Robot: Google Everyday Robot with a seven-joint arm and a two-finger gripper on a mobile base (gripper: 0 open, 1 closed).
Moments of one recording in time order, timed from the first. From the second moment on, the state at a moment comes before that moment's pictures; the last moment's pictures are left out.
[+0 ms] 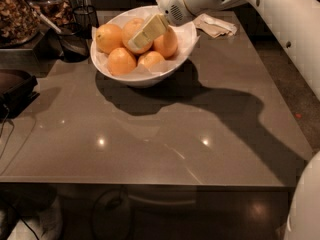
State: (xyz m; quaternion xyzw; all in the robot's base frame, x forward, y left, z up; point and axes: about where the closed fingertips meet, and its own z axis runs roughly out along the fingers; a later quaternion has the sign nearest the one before) arm 0.697 0.028 0.981 -0.53 0.70 0.20 0.44
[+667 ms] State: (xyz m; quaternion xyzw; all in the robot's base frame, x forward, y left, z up) arm 0.712 0.031 0.972 -0.53 0.69 0.21 0.45
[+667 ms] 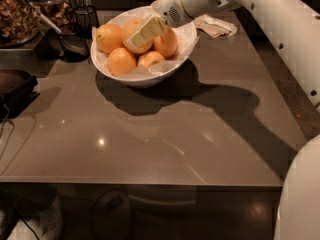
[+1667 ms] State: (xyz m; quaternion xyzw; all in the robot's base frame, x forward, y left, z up) arm 0.712 0.045 0.950 -0.54 0.69 0.23 0.43
